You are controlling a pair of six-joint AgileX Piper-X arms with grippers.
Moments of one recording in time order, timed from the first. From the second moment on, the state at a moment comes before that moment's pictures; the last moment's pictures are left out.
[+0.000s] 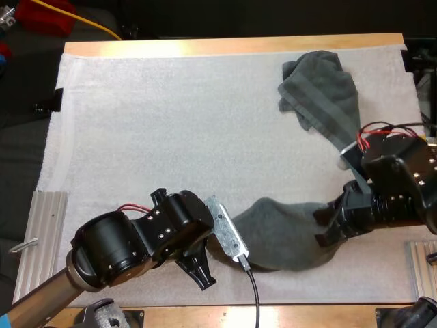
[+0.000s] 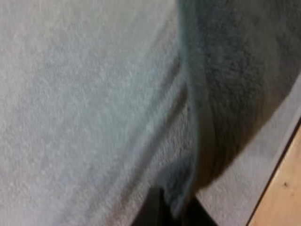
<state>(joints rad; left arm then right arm) -0.98 1.05 -1.30 1.48 -0.12 -1.69 0.69 1.09 -1.43 1.55 -0.28 -1.72</state>
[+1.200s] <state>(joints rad) -0.56 1.35 -1.30 1.20 0.08 -1.48 0.69 1.34 -1.18 1.02 0.27 -1.71</state>
